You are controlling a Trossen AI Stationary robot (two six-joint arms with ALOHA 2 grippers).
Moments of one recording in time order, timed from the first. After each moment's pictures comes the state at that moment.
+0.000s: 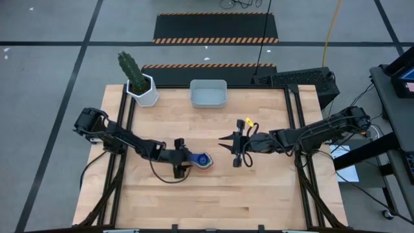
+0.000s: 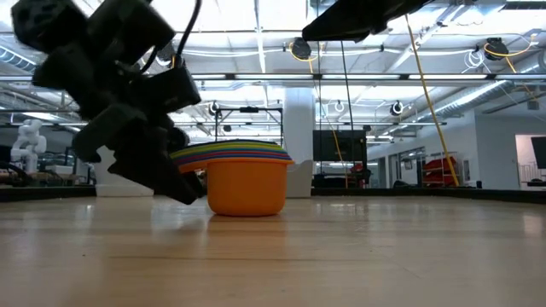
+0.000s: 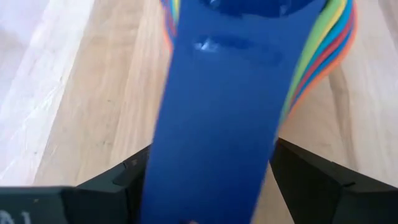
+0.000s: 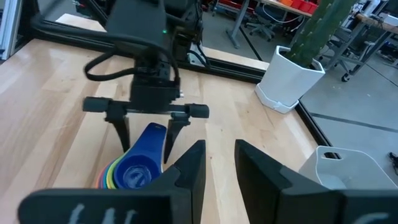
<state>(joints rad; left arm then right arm) -0.27 1.64 0.60 0.21 -0.23 -0.18 0.22 1.31 0.81 0.14 0.39 -0.11</state>
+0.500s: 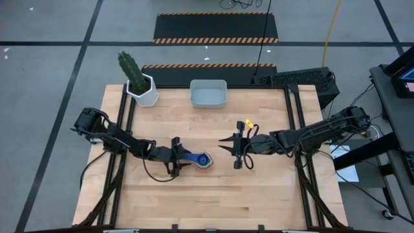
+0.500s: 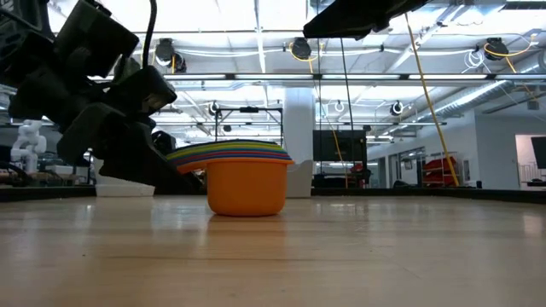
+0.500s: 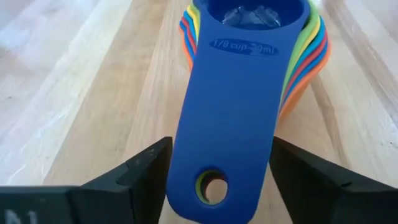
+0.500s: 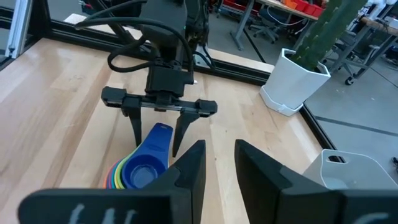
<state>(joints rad) -0.27 1.64 0.36 0.71 -0.24 -0.14 0.24 1.31 0.81 0.14 0.39 -0.12</state>
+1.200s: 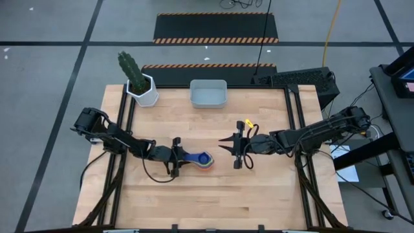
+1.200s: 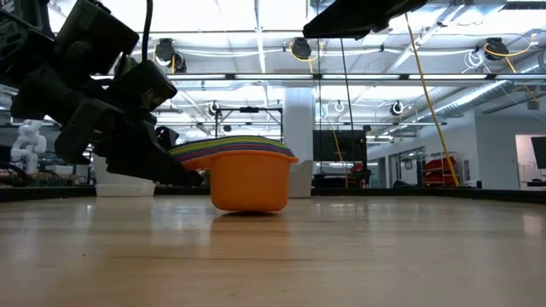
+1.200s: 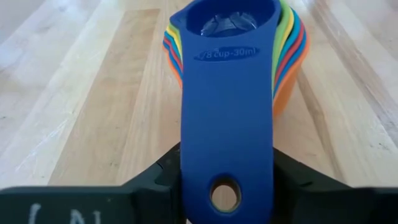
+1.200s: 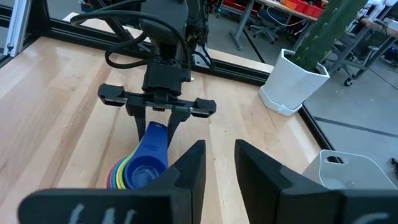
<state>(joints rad) -0.27 1.64 0.36 0.74 -0.21 -0.08 0.24 1.31 0.81 0.14 0.39 -0.13</state>
